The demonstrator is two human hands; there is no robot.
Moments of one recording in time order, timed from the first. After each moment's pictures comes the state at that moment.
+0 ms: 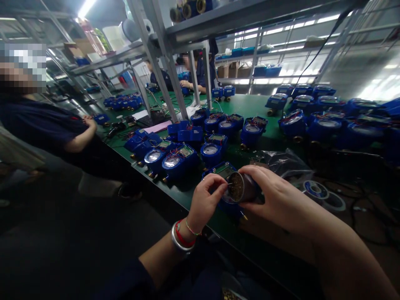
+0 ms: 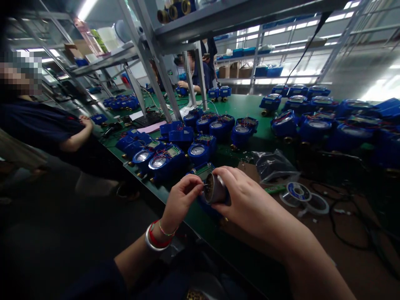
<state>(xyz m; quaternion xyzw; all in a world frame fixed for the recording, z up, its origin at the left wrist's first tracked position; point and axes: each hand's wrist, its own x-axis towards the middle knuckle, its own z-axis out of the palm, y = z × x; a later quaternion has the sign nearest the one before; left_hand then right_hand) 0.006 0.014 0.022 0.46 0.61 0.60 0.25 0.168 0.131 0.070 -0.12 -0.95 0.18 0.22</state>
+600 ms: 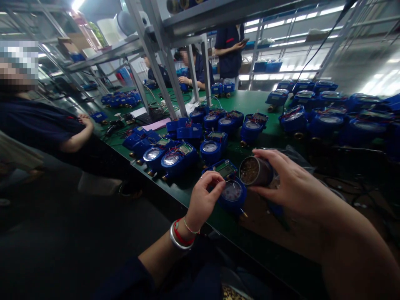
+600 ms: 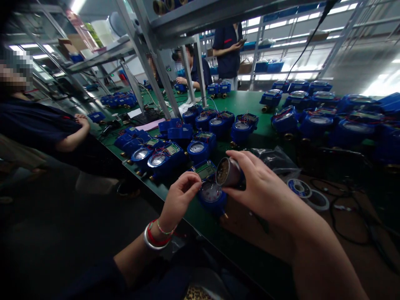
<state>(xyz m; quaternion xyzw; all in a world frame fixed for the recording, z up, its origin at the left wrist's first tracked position) 0.005 0.011 0.022 0.47 0.63 0.58 0.21 0.177 0.156 0.073 -0.18 -0.94 0.15 0.25</state>
